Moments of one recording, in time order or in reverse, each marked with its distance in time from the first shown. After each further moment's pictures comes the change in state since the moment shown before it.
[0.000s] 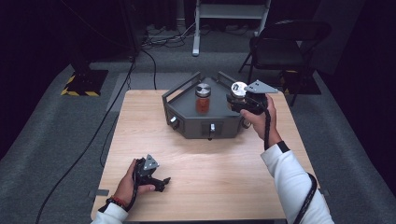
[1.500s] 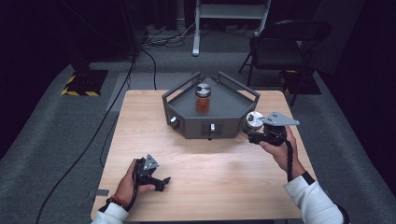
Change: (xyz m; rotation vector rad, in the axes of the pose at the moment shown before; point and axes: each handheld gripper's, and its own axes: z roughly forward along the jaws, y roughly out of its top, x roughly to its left) left arm -0.001 0.000 0.000 0.000 0.008 -0.008; right arm -0.010 -0.056 -0.075 0.052 0.085 -0.032
